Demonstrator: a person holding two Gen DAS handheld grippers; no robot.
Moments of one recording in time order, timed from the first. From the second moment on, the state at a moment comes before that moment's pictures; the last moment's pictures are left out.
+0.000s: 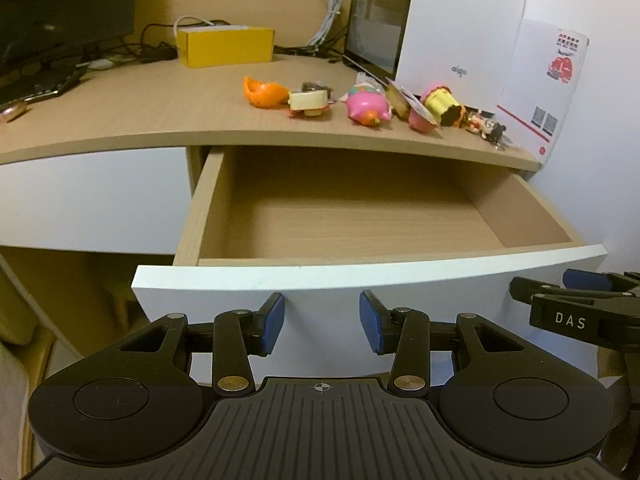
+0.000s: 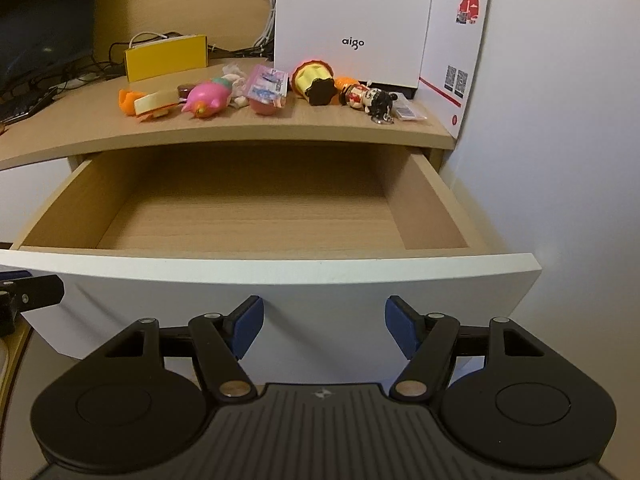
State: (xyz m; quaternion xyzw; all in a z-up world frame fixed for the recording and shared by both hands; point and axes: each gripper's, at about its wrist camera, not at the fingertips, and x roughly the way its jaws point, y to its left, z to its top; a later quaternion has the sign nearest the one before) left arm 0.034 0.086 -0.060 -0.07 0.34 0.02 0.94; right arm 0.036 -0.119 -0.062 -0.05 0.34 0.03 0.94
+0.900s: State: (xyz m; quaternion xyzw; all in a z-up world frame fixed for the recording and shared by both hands) left arm 0.149 0.096 -0.080 -0.05 0.35 0.06 0.93; right arm 0.143 -0.115 -0.078 -0.04 0.31 0.07 0.95
